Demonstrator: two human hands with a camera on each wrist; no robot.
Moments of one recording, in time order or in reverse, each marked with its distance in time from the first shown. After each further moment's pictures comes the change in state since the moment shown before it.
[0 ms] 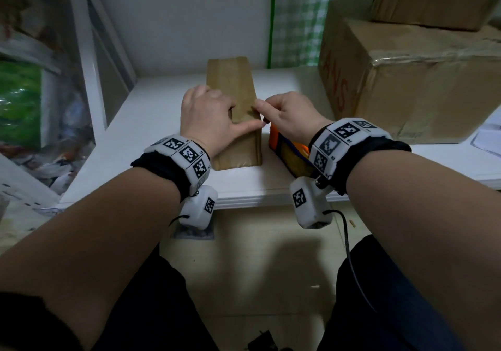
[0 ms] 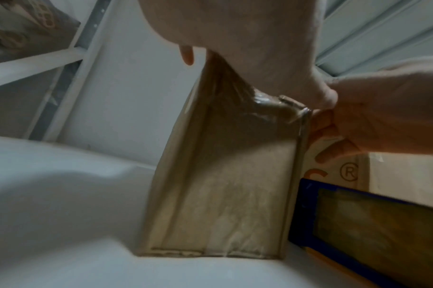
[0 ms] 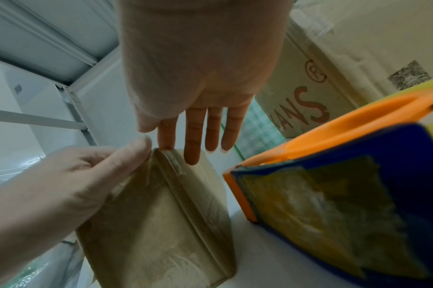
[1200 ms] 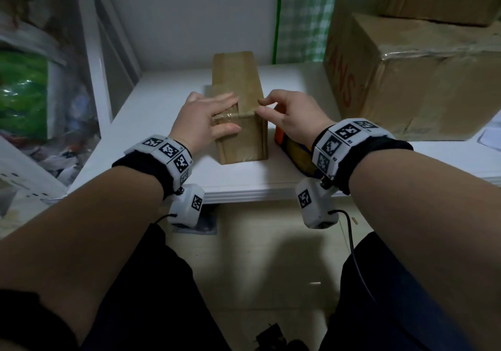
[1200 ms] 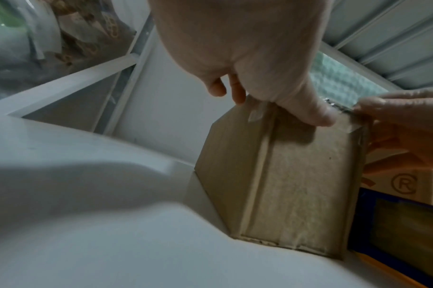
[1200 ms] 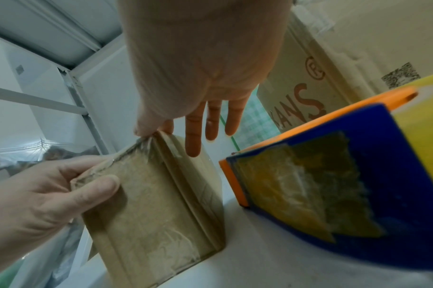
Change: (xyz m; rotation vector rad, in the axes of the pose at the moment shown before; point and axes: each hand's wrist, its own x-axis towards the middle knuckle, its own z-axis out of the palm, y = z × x) left_hand -0.013 -0.050 0.019 -0.429 -0.087 0.100; right_hand -0.012 -0.006 0.005 0.034 -0.004 0.074
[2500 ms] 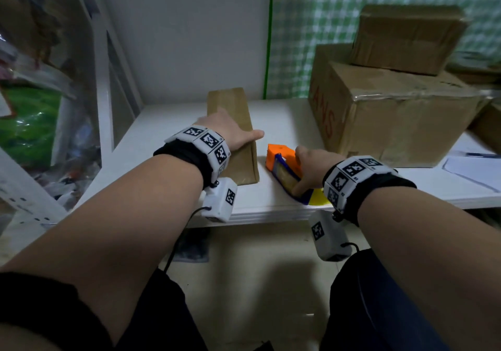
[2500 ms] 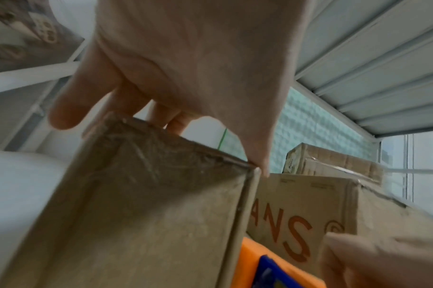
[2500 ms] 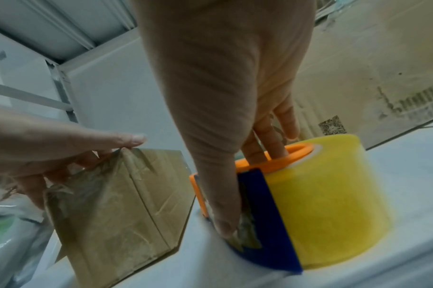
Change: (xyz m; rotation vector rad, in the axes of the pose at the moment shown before) left_hand 0.046 0.084 -0.026 0.329 -0.270 -0.515; right_hand -0.044 0.008 -0.032 -0.609 -0.349 0.296
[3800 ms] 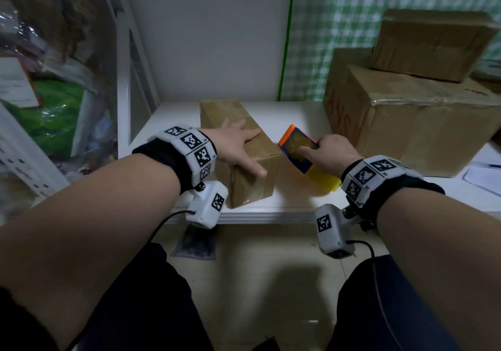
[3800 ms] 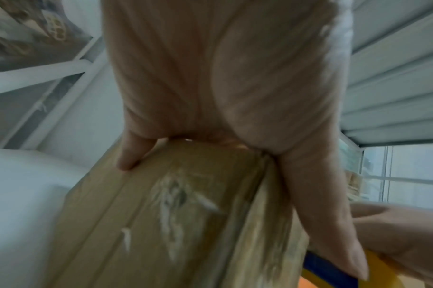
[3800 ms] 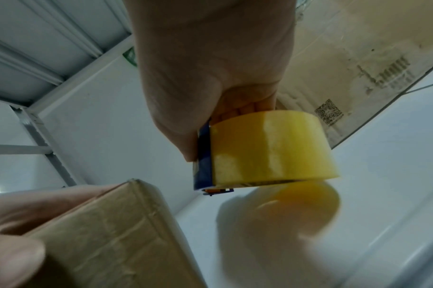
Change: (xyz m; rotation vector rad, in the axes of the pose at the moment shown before) left_hand -0.023 -0.028 -0.013 0.115 -0.403 0.334; right_hand 0.019 -0.001 -0.009 0.314 0.207 0.131
